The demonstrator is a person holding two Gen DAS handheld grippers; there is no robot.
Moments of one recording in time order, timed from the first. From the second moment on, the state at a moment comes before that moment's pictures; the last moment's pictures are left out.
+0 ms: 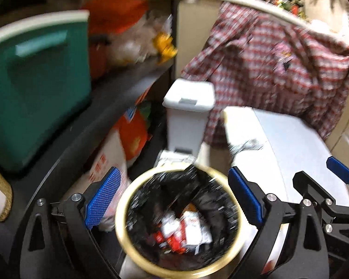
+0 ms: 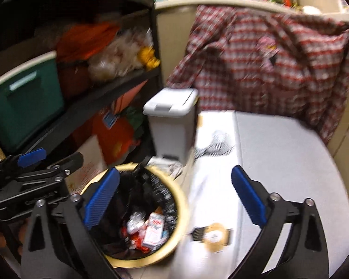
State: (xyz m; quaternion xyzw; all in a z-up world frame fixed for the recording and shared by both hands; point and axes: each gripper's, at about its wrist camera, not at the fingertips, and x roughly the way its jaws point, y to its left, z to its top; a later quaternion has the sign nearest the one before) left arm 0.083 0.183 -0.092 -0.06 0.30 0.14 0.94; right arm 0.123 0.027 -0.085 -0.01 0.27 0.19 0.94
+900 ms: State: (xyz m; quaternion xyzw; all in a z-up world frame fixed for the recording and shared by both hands) left arm 0.136 -0.017 -0.071 0.00 0.19 -0.02 0.98; right arm 0.110 -0.161 -0.060 -0.02 0.14 -0.03 0.99
